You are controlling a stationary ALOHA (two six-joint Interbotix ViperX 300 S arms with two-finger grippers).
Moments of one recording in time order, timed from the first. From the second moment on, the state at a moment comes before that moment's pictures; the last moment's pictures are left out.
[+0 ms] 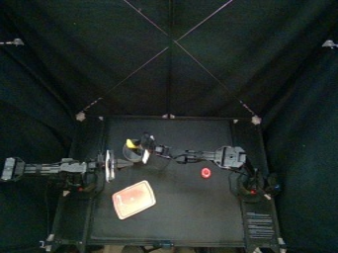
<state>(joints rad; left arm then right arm) 0.12 -0.95 1.26 -0.05 -0.35 0.00 -0.24 0.54 -0.09 -0.02 -0.33 0.12</state>
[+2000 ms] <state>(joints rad) 0.16 -0.95 1.28 -0.01 -0.38 0.00 -0.10 -0.40 0.99 -0.01 -0.67 0.11</state>
